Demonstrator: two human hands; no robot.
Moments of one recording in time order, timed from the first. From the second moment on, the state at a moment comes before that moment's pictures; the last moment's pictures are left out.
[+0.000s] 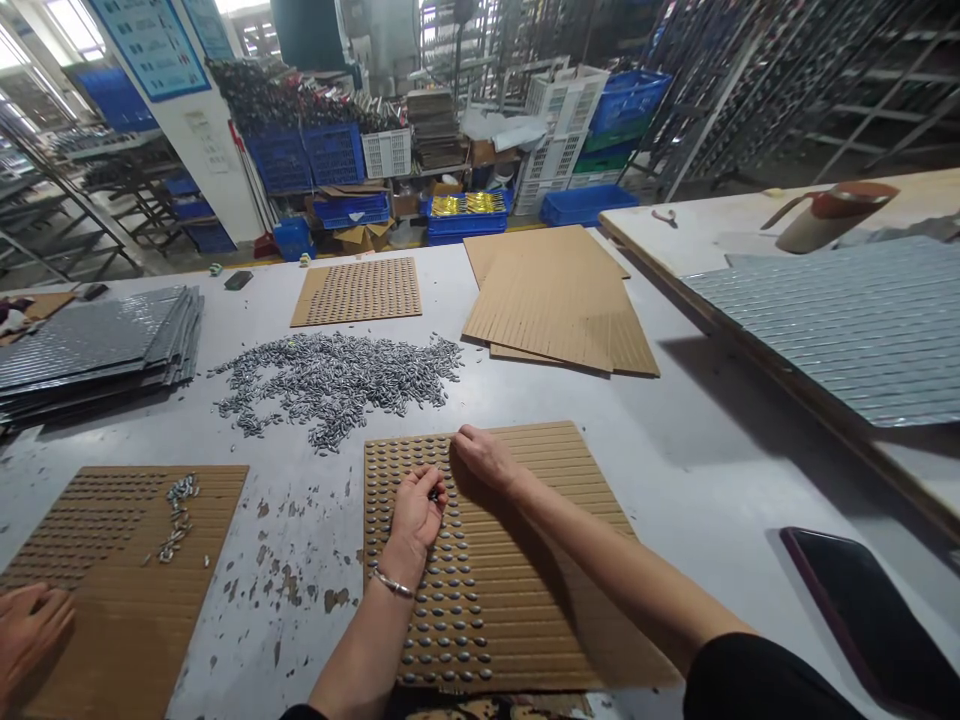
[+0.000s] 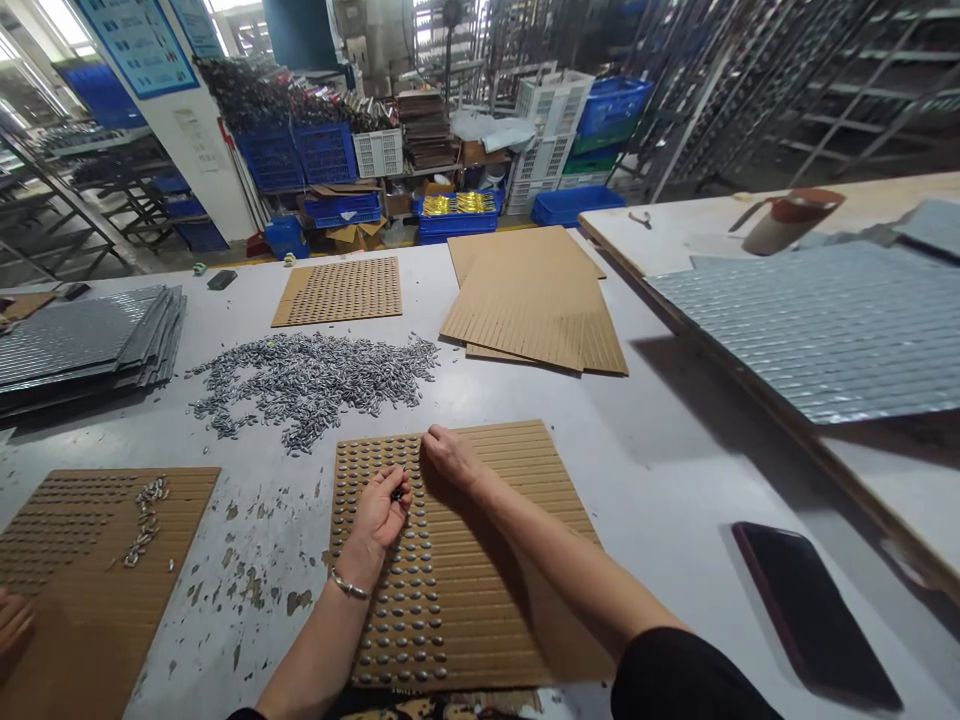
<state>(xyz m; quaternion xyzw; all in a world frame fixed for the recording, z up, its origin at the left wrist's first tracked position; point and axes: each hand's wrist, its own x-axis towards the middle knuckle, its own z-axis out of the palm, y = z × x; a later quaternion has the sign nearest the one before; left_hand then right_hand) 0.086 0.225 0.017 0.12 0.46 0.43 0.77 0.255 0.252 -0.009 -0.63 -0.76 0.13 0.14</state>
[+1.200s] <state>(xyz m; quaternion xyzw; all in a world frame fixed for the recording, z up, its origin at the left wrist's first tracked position) 0.087 0.214 0.021 0.15 0.44 0.43 0.78 0.239 0.239 -0.001 -0.77 -0.49 0.29 0.30</state>
